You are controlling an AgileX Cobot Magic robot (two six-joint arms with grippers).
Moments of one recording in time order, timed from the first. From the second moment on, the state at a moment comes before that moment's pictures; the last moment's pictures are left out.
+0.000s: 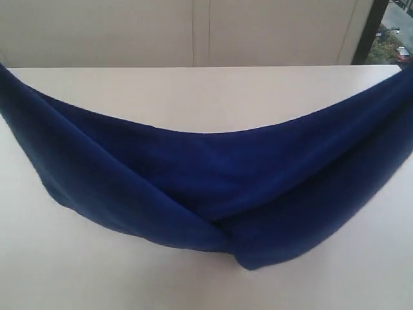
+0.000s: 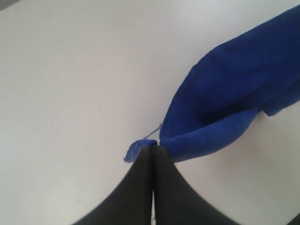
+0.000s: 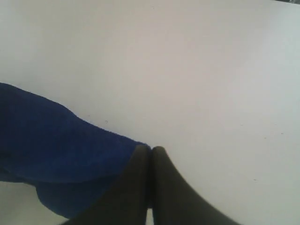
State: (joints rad) left arm -0.22 0.98 -1.38 -0.29 1.32 0.40; right arm 0.18 0.92 -1.19 0.04 1.11 -0.01
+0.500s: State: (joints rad) left arm -0.22 0.69 -1.35 -0.12 1.32 0.20; right arm 0.18 0.70 -1.16 -0.12 1.11 0.07
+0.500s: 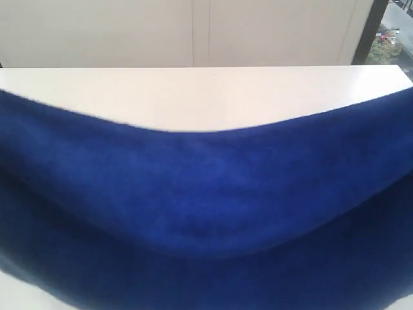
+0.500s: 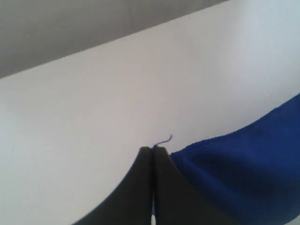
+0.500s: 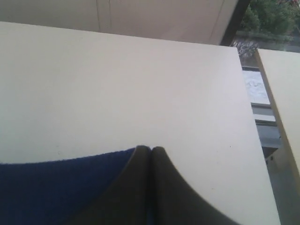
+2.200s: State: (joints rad) left arm -0.10 1.87 -0.90 -0.11 -0.28 0.12; right arm -0.01 1.97 -1.25 -0.52 0.25 0.48
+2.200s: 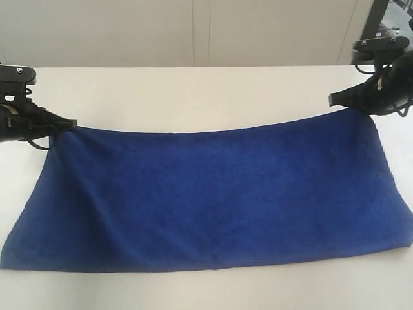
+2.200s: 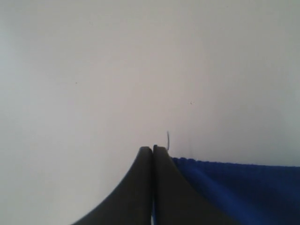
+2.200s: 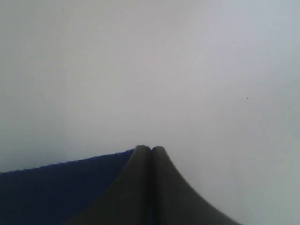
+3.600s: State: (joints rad) left arm -0.10 1.81 -1.02 -0.09 0.06 0.17; right arm -0.03 1.96 -1.31 -0.47 0.39 0.49
